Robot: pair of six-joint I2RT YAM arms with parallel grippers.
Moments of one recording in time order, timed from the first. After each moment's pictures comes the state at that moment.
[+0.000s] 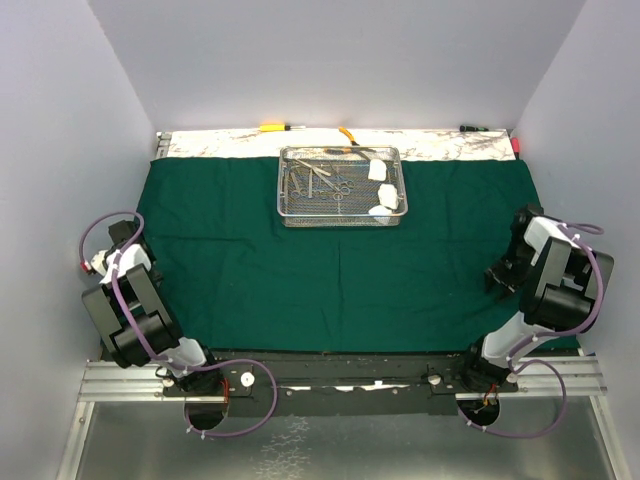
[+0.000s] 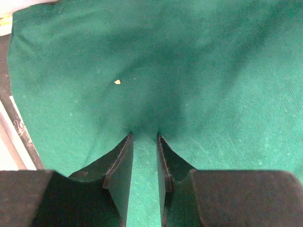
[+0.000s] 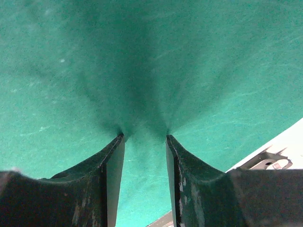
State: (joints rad) left arm 0.55 1.48 0.78 -0.59 -0.40 -0.73; right arm -0.38 1.65 0.95 -0.92 0.21 0.63
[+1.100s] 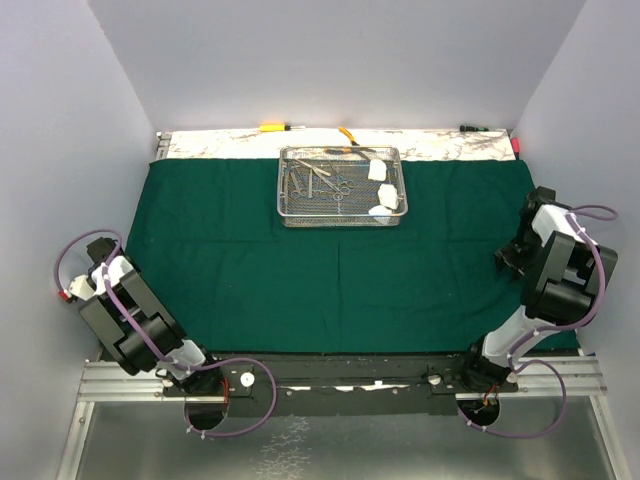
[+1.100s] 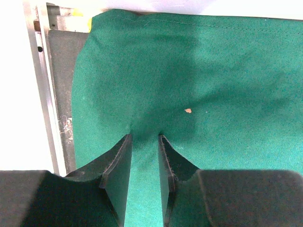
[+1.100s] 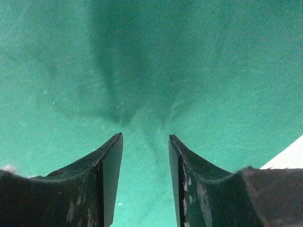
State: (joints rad) left arm 0.73 1.45 0.74 -0.63 -0.47 -0.81; right arm -0.42 1.69 1.10 -0.89 0.24 0.63
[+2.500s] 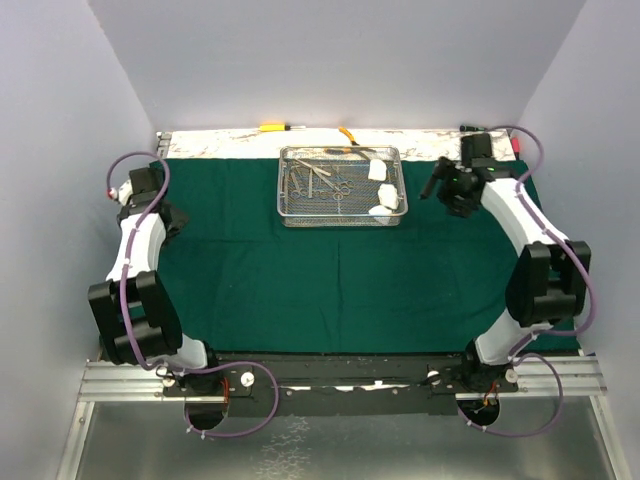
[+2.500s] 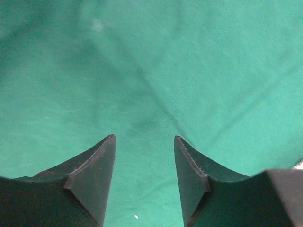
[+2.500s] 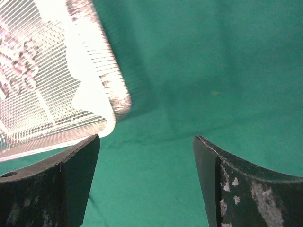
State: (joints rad) left arm 0.31 1.45 1.08 -0.60 -0.22 -0.66; right arm 0.02 1.64 1.33 -0.65 -0.04 0.53
